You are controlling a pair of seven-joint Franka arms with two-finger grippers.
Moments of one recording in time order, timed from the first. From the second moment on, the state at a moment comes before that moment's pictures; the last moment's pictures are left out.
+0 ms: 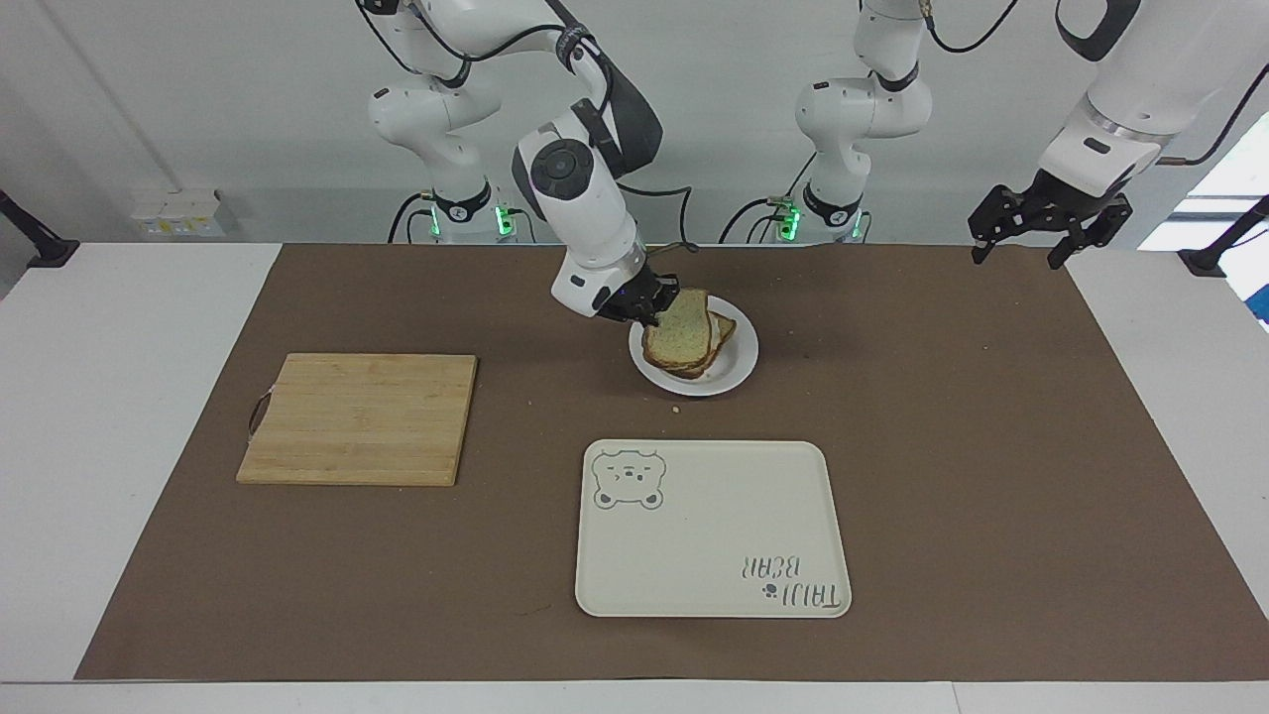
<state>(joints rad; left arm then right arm) -0.03 -0.01 -0.01 -1.54 -0.01 1.49 0.11 0.57 0.19 -0.01 -1.86 0.38 2.04 0.30</state>
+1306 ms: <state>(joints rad) -0.03 -0.01 -0.01 -1.54 -0.01 1.49 0.11 0.68 0.30 -0.01 -1.93 0.37 2.22 0.34</state>
